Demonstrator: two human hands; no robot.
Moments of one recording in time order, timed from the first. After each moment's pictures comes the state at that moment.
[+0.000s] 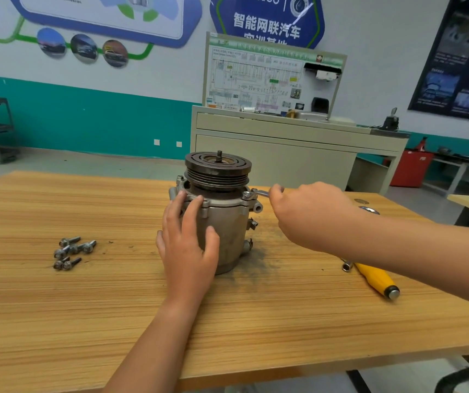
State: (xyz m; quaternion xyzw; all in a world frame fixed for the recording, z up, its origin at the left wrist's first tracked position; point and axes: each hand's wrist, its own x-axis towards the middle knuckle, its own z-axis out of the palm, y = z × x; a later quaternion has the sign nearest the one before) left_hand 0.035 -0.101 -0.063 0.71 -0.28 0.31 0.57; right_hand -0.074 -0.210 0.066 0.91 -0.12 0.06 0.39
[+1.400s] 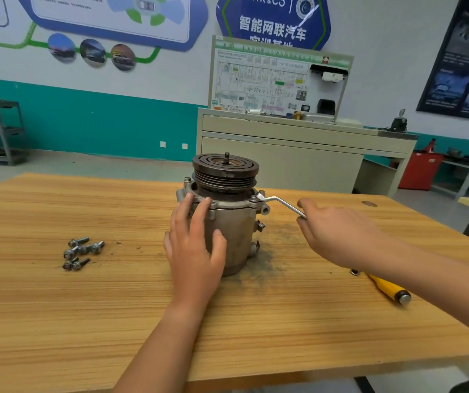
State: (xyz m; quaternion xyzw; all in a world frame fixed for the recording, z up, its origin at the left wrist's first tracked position) left_hand 0.036 -0.099 -0.064 0.71 -0.29 0.31 0.56; right_hand -0.086 -0.246 0.034 0.96 -0.16 0.15 0.18
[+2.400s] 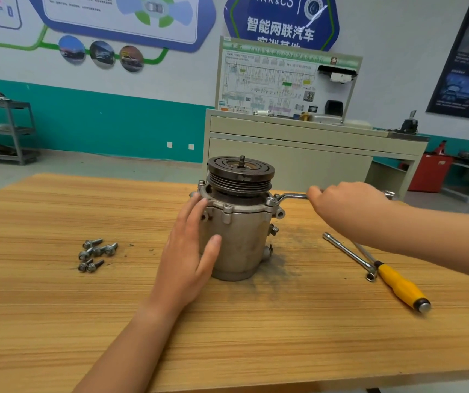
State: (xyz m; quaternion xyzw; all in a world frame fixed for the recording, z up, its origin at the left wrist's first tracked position) left_hand 0.071 -0.058 -0.065 0.70 -0.44 0.25 0.51; right_hand -0.060 -0.243 0.070 0.91 -0.16 0.03 0.39
